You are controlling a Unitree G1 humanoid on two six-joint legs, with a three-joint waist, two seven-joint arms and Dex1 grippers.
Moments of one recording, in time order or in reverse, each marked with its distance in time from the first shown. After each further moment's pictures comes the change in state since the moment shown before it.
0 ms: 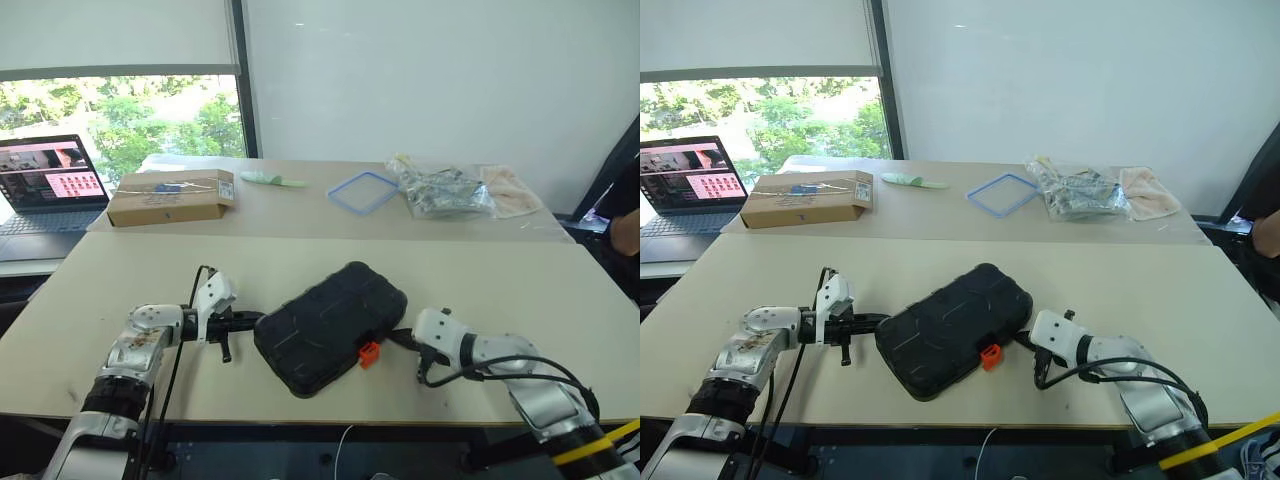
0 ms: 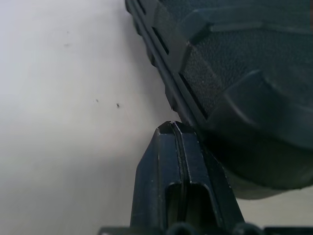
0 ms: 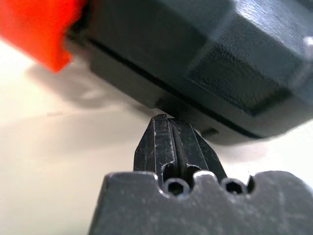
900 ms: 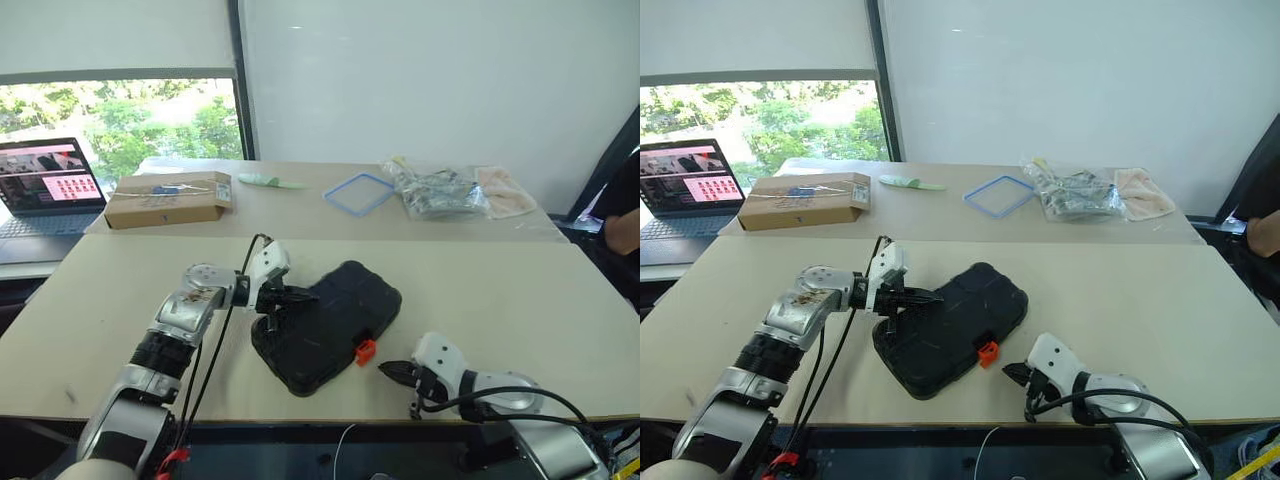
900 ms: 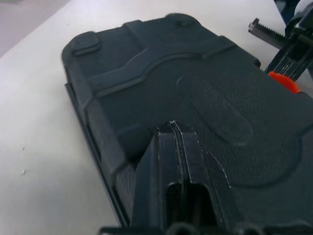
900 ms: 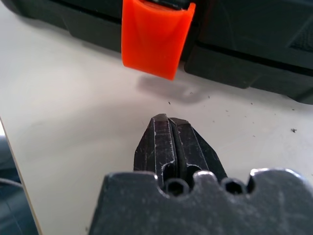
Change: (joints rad) left arm -0.304 -0.117 -0.206 0.009 0.067 0.136 0.010; right arm 0.263 0.090 -0.025 -0.393 0.134 0.371 -0.054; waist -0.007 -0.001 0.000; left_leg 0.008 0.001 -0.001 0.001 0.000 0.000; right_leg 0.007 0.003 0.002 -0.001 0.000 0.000
